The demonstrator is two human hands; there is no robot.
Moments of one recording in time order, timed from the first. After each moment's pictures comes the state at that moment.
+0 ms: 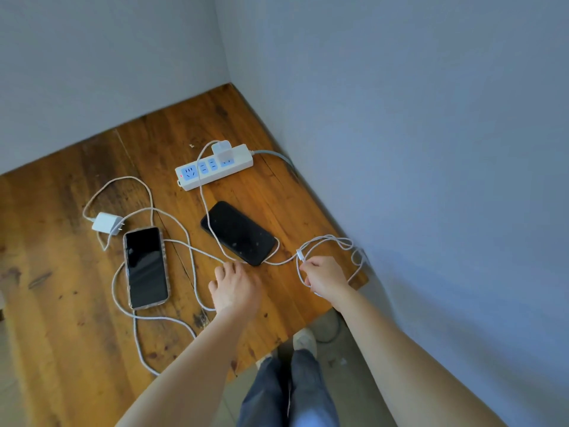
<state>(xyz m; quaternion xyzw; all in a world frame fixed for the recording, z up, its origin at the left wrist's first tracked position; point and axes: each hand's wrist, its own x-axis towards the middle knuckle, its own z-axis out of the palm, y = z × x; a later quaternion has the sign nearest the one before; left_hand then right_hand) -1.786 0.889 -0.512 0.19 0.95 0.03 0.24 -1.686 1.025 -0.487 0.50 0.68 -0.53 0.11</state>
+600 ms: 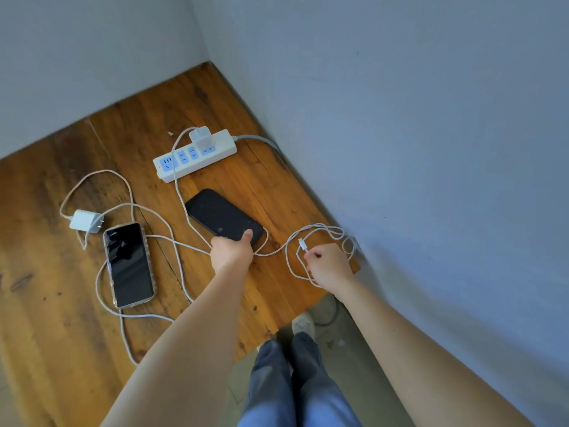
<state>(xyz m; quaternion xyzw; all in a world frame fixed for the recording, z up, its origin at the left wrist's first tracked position) -1.814 0.954 -0.512 -0.17 0.89 0.30 0.31 -1.669 1.045 -0.492 0.50 0.71 -0.48 0.09</state>
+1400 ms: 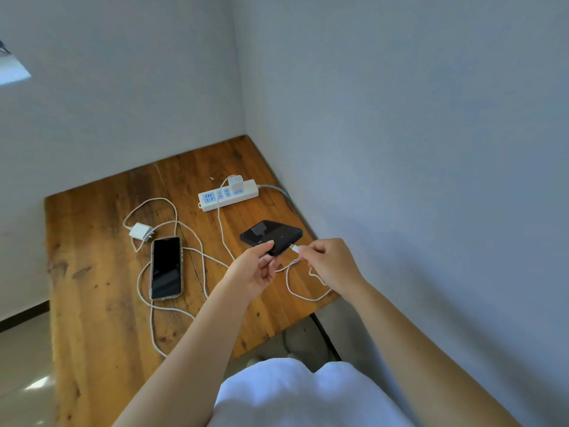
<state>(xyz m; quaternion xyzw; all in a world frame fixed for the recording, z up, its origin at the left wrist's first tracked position) -1.758 0.905 -0.349 -0.20 0.52 0.65 0.52 -1.648 1.021 -0.326 0.35 0.78 -0.52 -0.07</state>
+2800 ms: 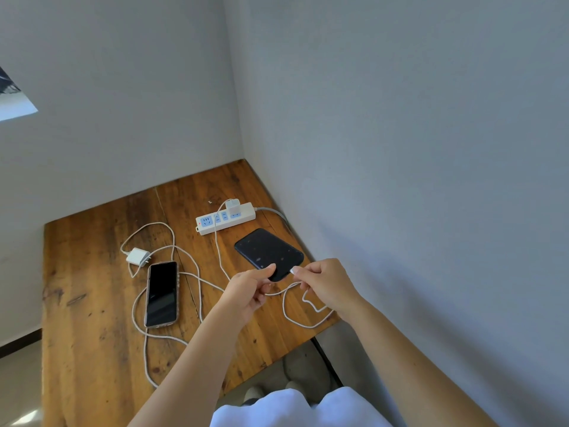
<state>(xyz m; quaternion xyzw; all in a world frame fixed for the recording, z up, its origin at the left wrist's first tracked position) -1.765 0.910 -0.350 -0.13 0.63 0.60 0.48 -1.650 1.031 -0.326 0.37 0.75 -0.55 -0.04</state>
